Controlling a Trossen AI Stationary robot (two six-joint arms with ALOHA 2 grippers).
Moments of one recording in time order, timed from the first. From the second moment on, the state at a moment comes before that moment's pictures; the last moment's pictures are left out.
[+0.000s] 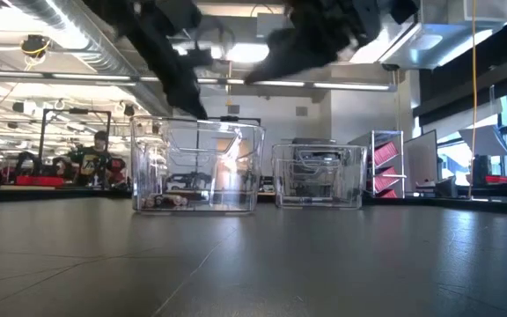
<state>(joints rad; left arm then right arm) 0.43 1.41 0.99 -0.30 -0.35 0.50 0.15 1.66 1.13 -0.13 -0.03 -0.27</state>
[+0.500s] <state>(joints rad) 0.16 0.89 0.71 -0.48 -0.41 -0.16 0.06 1.91 1.39 -0.31 -0.07 -0.37</state>
